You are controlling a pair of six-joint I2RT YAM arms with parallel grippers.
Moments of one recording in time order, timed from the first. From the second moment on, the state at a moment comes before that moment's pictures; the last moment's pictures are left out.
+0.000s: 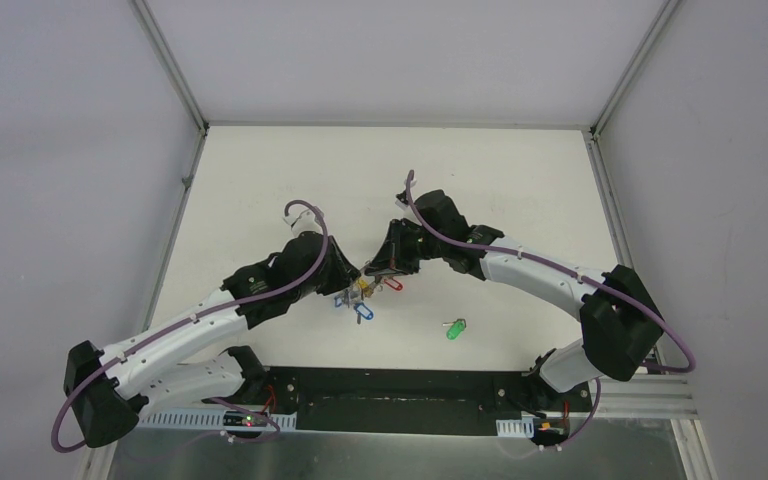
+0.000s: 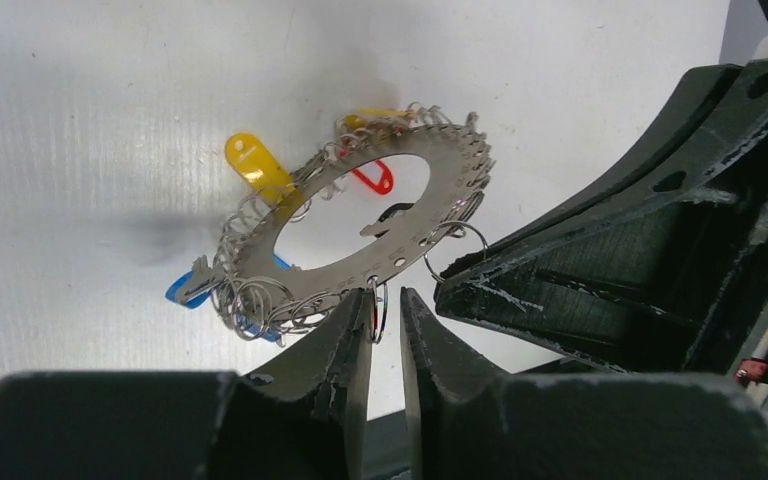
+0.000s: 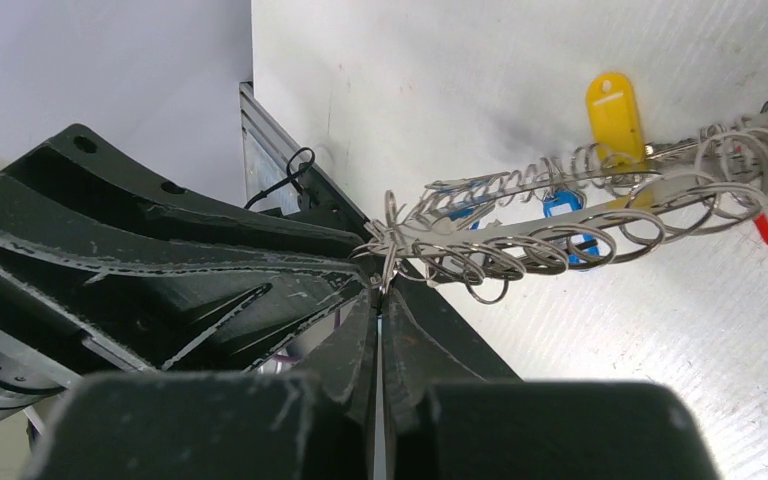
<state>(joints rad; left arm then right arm) -0.87 0.92 0.75 -0.42 -0.25 -1.05 0.82 1.50 1.01 -0.16 -0.49 0.94</state>
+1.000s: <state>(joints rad) -0.87 0.99 1.09 -0.55 -0.08 -0.57 0.78 1.20 1.02 -0.21 -0.48 0.64</state>
